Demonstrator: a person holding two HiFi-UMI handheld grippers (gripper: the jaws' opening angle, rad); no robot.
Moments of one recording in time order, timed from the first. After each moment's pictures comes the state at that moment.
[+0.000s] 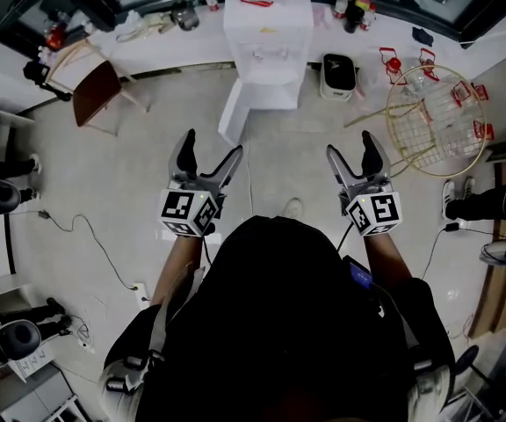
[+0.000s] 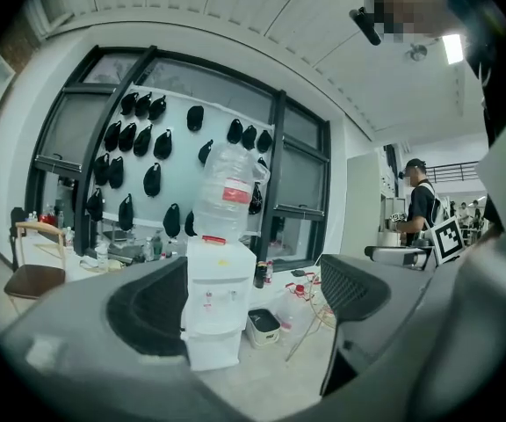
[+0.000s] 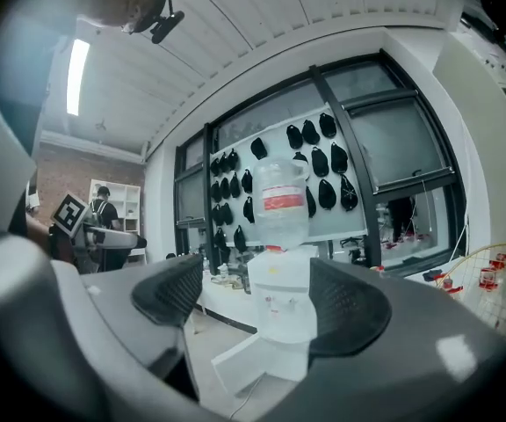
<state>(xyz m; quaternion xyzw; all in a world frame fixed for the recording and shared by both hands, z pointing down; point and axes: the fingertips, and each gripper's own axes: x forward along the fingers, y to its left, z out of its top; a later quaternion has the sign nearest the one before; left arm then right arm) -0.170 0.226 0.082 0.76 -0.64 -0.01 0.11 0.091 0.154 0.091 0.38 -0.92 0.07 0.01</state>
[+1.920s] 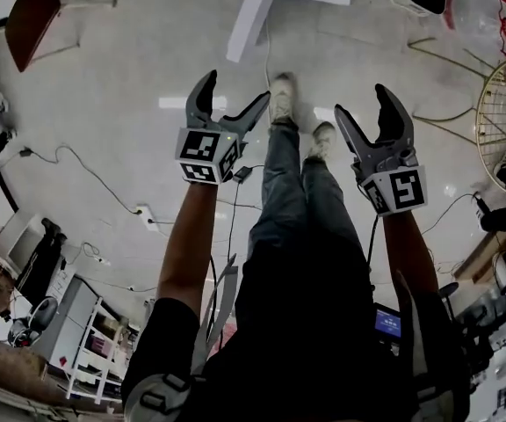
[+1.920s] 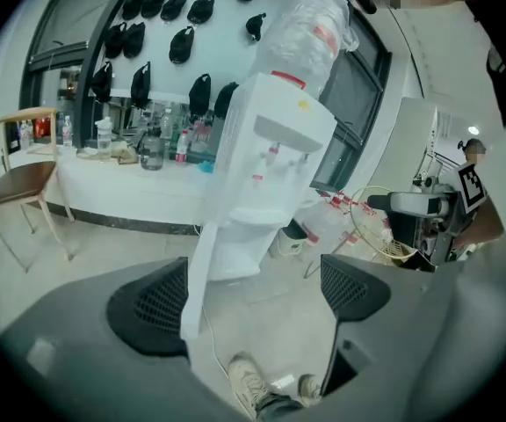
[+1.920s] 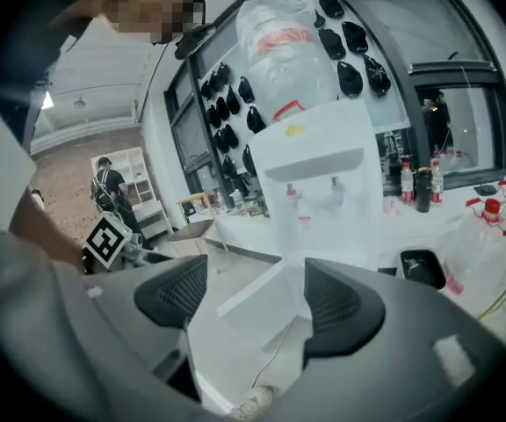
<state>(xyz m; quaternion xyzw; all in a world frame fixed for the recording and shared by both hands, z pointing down) -0.271 0.101 0.488 0.72 -0.60 0.13 0.34 -0.091 0.039 0.401 0.28 -0.93 0.19 0.16</state>
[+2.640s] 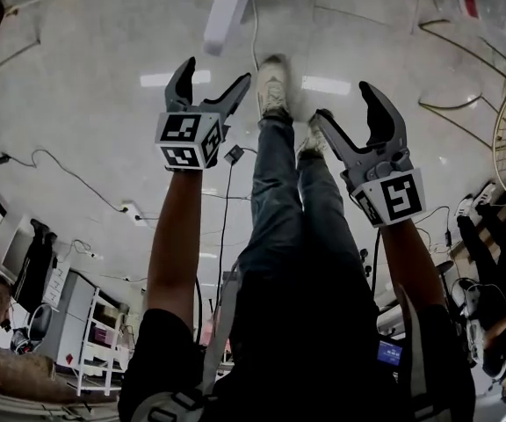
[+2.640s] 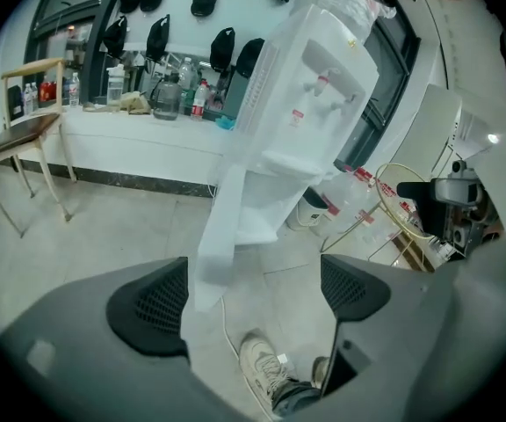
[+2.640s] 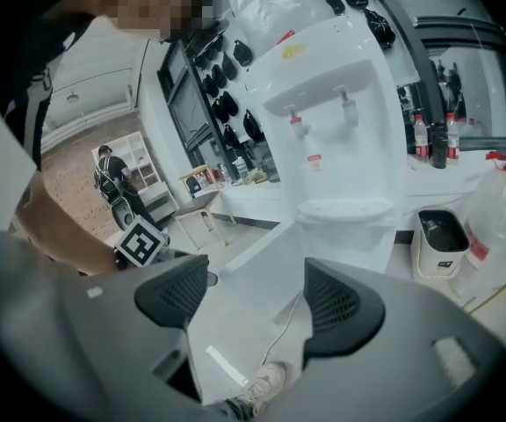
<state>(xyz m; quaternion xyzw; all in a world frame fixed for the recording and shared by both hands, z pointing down) -0.289 0.112 0.658 0.68 -0.58 0.17 0.41 -0.121 0.060 0.525 0.24 -0.91 0.25 0.21</state>
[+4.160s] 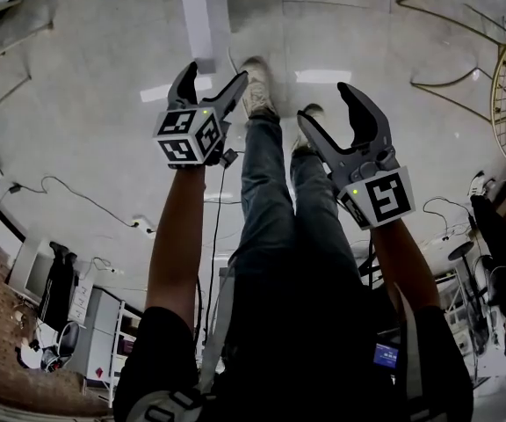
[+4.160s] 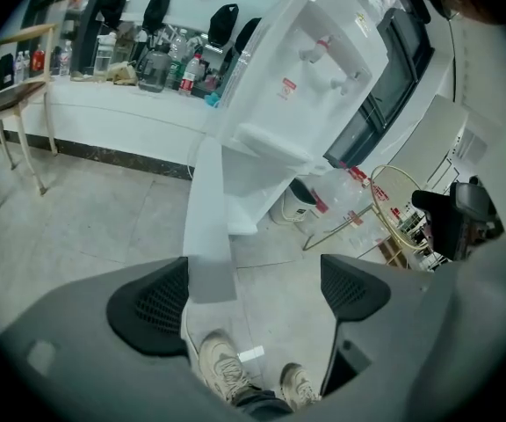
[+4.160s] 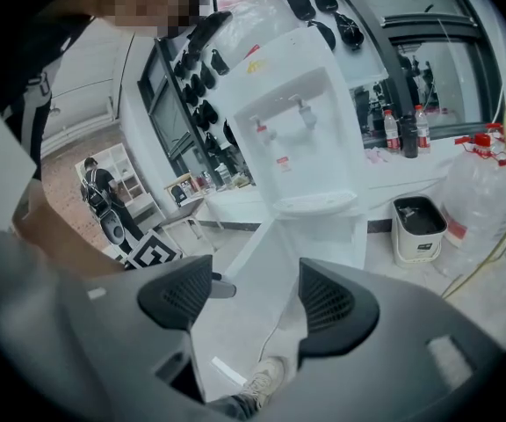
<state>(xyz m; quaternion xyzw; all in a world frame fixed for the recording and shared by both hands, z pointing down) -0.225 0.080 0.691 0.68 -0.55 0.16 0.46 -0.079 0.051 0.531 0.29 -0.89 0.29 0.20</state>
